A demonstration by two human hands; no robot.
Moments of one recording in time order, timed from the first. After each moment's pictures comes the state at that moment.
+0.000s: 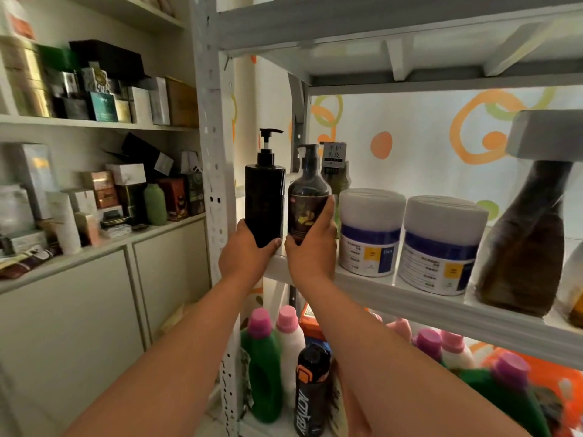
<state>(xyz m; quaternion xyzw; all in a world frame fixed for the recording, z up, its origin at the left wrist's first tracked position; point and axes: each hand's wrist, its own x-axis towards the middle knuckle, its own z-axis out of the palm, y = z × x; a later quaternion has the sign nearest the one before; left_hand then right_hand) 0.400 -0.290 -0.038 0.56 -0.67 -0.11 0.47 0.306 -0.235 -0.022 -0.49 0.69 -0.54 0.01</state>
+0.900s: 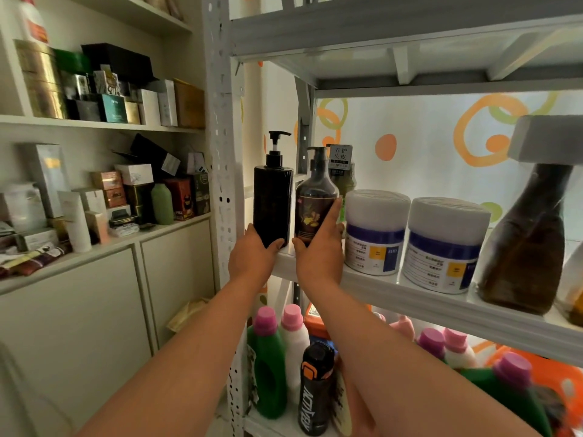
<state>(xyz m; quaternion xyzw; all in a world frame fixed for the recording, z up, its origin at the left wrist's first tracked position) 0.400 -0.278 -0.038 0.56 -0.67 -0.15 0.46 0.309 -0.227 -0.024 -0.49 0.70 -0.52 -0.02</state>
